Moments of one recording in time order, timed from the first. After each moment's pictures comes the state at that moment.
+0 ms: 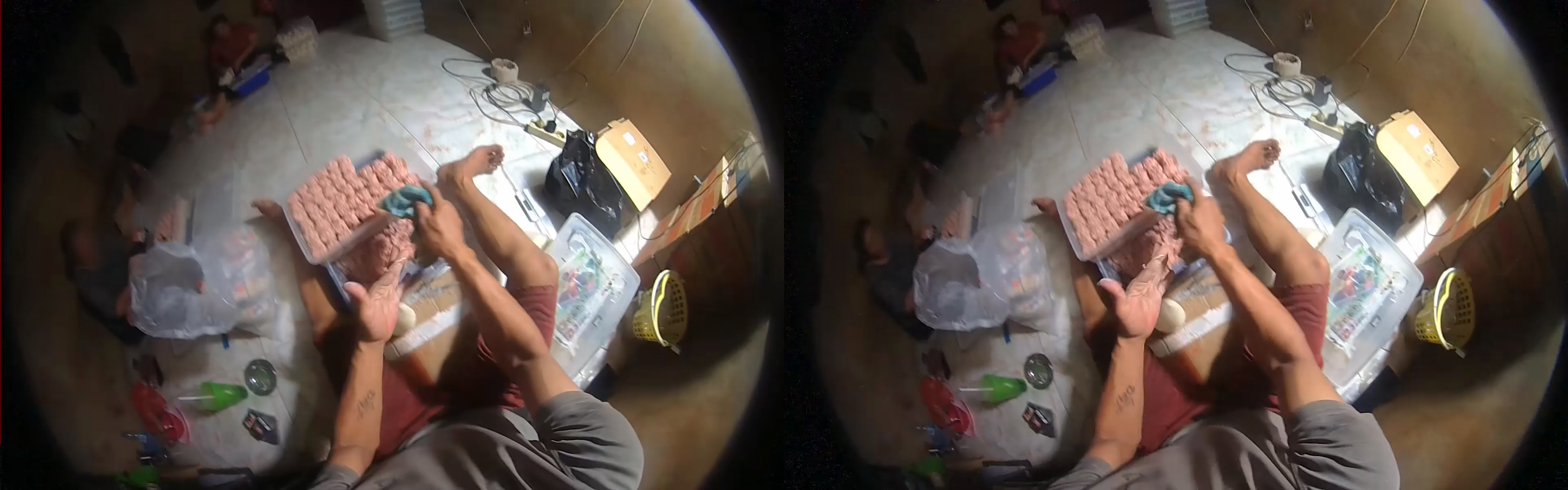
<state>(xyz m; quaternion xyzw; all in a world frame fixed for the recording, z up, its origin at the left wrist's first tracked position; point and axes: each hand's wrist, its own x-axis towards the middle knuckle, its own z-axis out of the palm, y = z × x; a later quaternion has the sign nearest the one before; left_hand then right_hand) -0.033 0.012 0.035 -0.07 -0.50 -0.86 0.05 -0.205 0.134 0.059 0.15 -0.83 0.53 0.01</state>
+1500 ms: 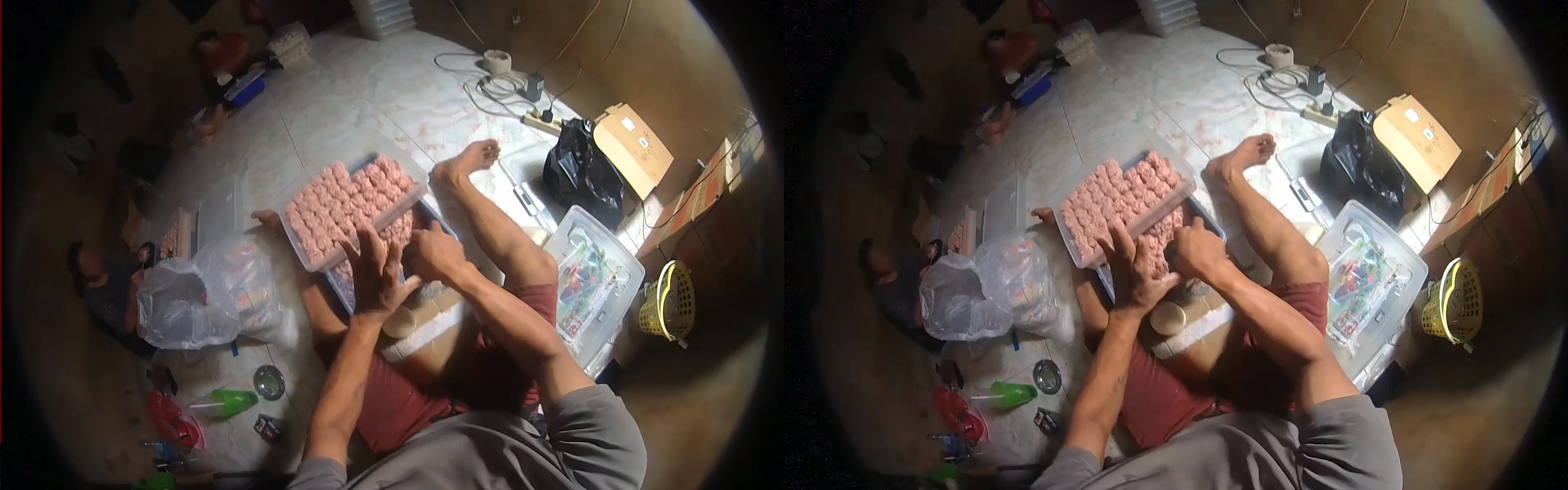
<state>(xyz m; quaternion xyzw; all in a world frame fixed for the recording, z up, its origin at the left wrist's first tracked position) -0.074 0.010 0.067 -0.17 -0.90 -0.14 0.37 -0.176 0.154 0.050 0.27 -0.91 0.29 -0.11</state>
